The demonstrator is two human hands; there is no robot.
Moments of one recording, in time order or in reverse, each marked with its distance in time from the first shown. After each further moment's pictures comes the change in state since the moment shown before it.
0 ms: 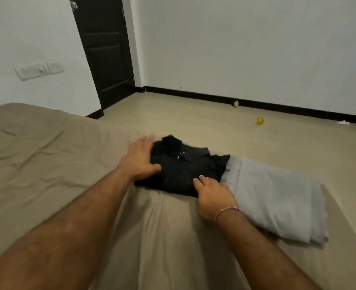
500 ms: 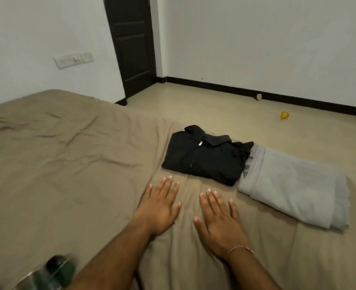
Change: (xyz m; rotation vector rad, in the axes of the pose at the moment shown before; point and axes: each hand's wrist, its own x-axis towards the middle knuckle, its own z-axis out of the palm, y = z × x) left_hand -0.155 -0.045 0.120 0.269 -0.007 0.073; right_hand -0.097 -0.058 0.074 0.115 0.001 -0.058
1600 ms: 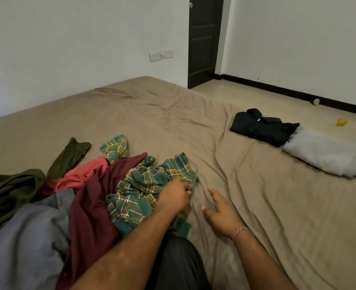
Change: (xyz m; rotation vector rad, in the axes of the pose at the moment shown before) left_hand -0.394 0.006 -0.101 -0.233 0.092 -0.407; right_hand -0.288 -0.227 -0.015 0.707 -0.213 -0.048
